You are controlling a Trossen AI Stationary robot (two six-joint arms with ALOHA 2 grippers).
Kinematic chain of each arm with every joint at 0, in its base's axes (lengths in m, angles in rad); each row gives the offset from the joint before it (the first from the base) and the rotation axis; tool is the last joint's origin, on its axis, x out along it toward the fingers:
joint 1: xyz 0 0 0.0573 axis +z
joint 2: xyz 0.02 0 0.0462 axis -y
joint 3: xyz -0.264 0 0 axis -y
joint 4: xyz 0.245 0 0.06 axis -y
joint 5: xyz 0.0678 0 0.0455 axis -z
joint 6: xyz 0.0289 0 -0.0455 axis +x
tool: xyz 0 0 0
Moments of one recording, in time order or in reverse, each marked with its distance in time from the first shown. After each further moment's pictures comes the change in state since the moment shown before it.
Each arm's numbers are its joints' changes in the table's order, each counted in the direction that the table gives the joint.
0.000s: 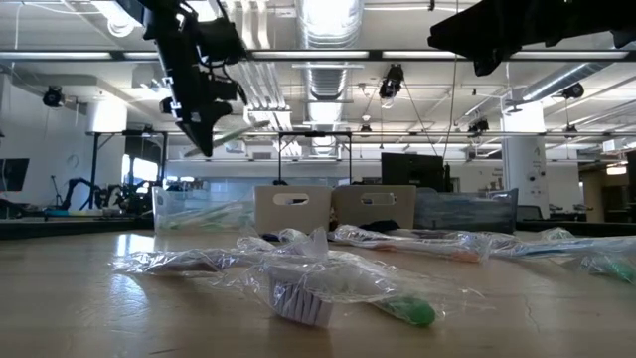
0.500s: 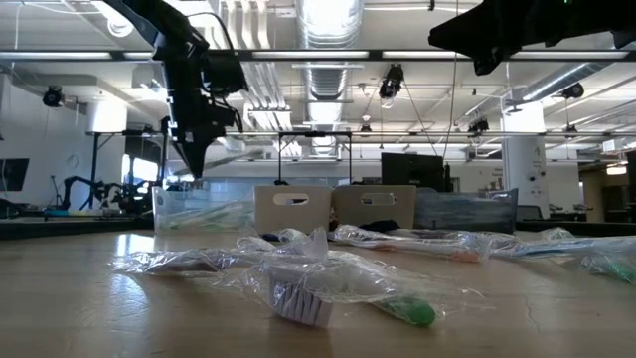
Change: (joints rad) left arm 0.110 -0.103 -0.001 -0.050 0.079 0.063; right arm 0.000 0.000 -0.001 0.000 0.000 -0.017
